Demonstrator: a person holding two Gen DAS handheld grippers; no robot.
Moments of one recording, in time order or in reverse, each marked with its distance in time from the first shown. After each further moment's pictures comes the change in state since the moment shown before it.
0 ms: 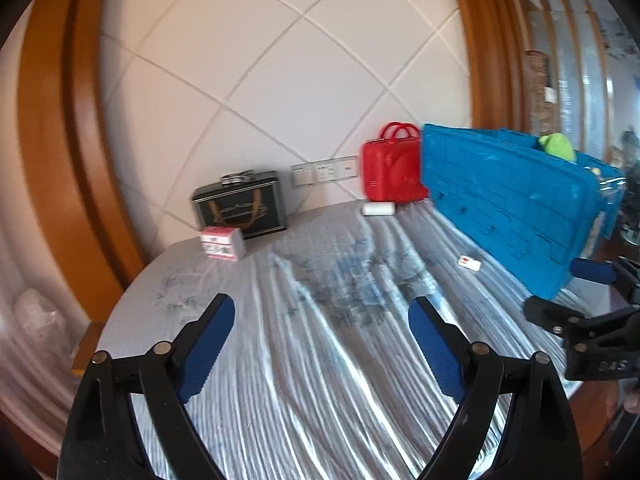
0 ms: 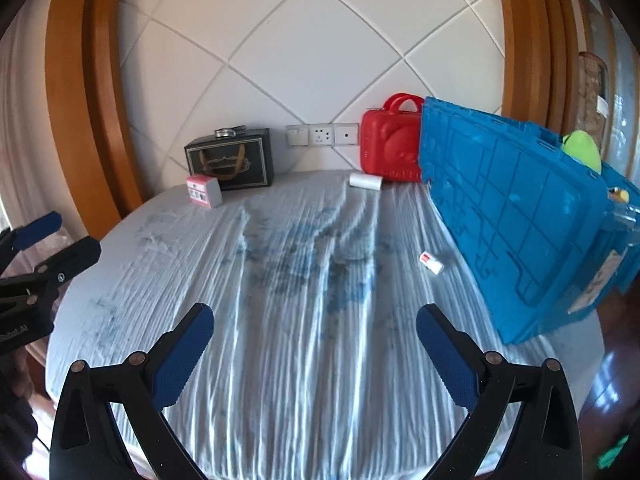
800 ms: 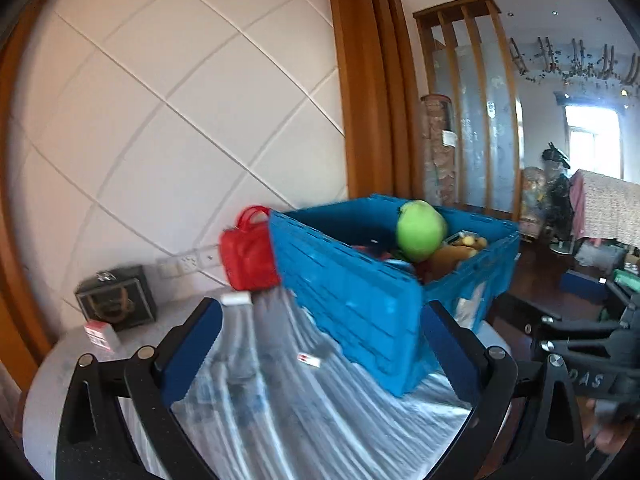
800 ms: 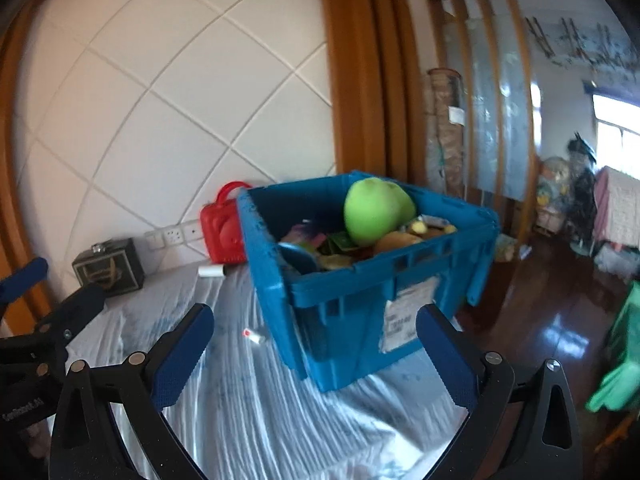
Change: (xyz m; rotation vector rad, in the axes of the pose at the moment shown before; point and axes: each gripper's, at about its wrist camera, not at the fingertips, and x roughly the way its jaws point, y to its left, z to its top) left arm -0.057 -0.242 0.110 0.087 -0.208 -0.342; right arm -0.147 -0.206 0.027 0.256 -0.243 -0.354
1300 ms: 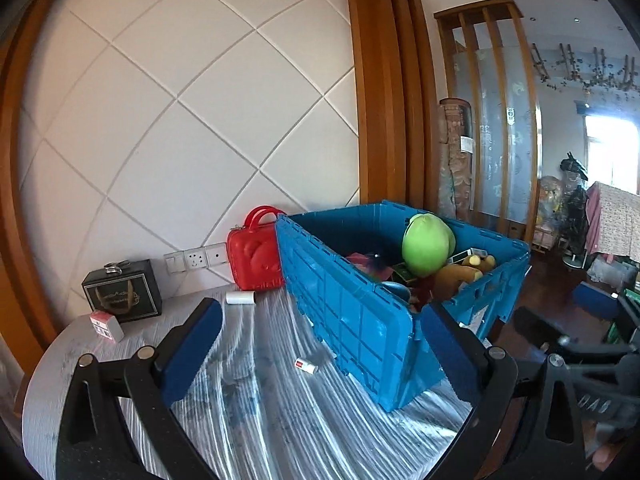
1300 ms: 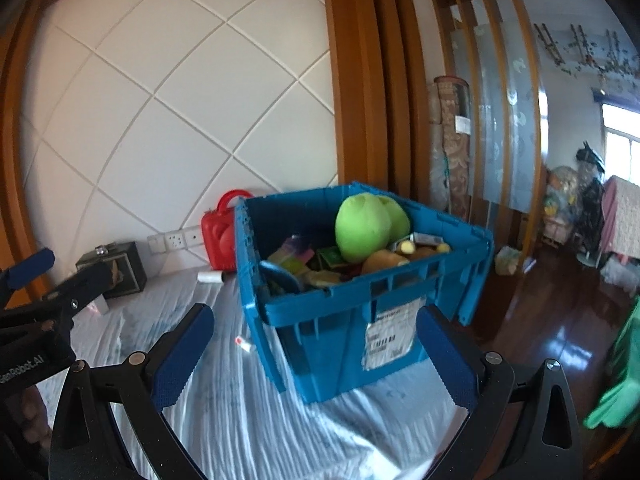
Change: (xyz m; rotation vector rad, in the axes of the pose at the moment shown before) left arm 0.013 -0.022 0.025 -0.053 0.005 0.079; right arm -0.002 -0.033 0.024 -0.043 -0.035 0.029
